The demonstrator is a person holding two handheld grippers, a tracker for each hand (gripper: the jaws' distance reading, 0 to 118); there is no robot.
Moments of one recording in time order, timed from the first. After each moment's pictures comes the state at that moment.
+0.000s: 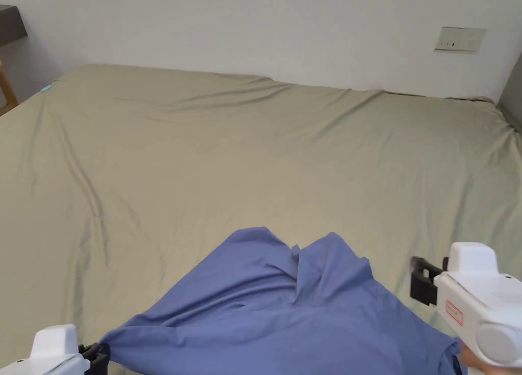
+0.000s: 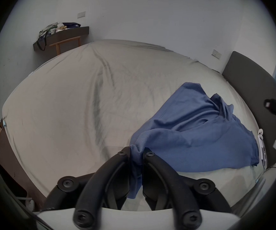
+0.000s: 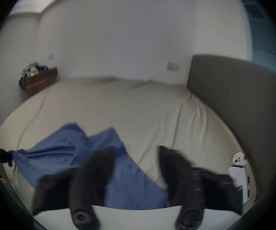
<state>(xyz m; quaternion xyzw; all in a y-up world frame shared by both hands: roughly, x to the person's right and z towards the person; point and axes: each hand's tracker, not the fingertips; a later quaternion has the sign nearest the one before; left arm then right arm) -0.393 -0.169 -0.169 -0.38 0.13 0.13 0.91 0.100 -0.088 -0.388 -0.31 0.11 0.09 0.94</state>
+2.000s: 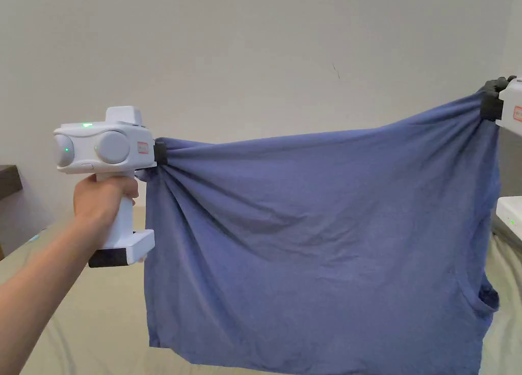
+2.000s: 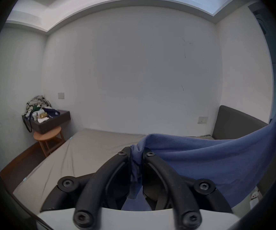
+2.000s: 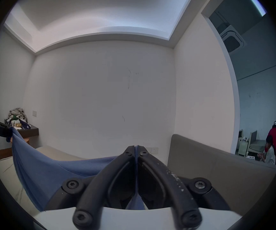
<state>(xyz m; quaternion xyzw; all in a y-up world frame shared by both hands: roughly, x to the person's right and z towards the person) -0.351 0.248 -0.490 -0.11 0.13 0.02 0.99 0.156 0.278 -0.511 0.04 0.04 0.05 1.00</state>
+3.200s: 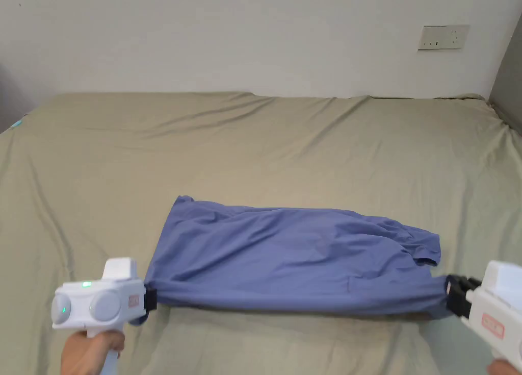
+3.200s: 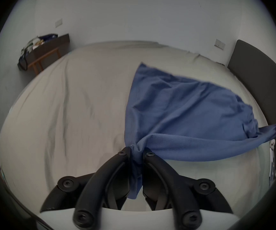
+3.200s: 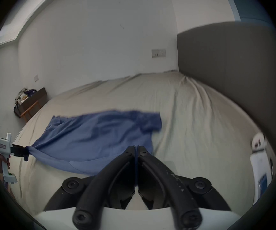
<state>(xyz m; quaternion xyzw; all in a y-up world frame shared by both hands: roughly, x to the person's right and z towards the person) -0.387 -0.181 -0.399 -0.43 0.12 0.08 0.89 0.173 -0.145 -0.438 -0.31 0.08 -0.04 0.95</state>
